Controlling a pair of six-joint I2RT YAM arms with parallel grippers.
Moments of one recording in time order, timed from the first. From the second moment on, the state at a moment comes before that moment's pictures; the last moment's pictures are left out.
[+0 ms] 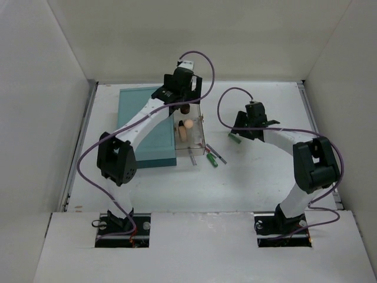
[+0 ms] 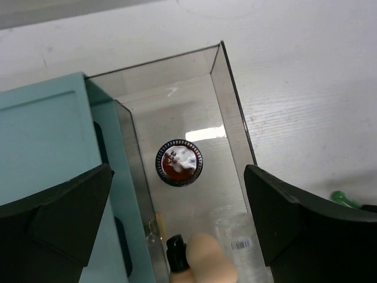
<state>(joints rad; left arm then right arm) -0.56 1.91 1.77 -0.47 -0.32 -0.23 0.28 1.69 1.03 -0.17 0.04 0.56</state>
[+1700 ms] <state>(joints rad) -0.01 1.34 1.05 -0.36 -0.26 -0.43 0.63 2.00 1.58 -0.23 -0.13 0.53</state>
